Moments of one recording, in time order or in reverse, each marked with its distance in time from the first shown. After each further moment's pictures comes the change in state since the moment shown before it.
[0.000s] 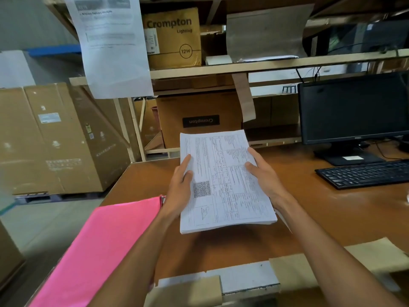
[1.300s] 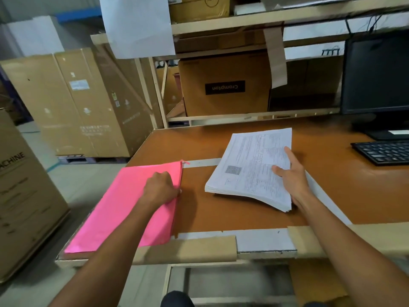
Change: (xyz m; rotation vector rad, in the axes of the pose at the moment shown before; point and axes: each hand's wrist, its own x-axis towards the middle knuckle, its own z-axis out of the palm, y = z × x) left_hand -0.046 -0.065 -0.092 1.296 -0.081 -0.428; right_hand -0.008 0.094 -0.002 -0.111 0.292 0.146
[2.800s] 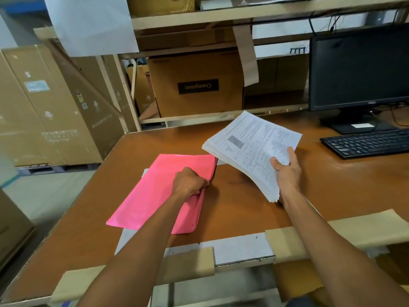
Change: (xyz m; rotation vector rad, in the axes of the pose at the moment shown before) left_hand 0.027 0.141 0.023 -0.723 -0.214 -0.018; right_hand -0.001 -0.004 -0.031 0.289 0.265 0.054
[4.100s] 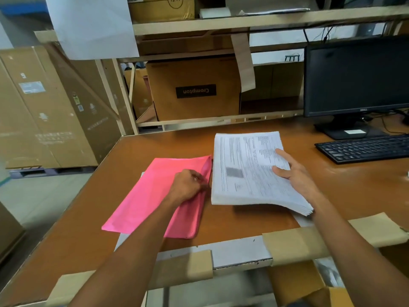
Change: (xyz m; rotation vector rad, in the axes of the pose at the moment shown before) left_hand 0.003 -0.013 -0.003 0.026 -0.002 0.312; right_hand 0.019 -0.027 -0.049 -0.405 -0.372 -0.036
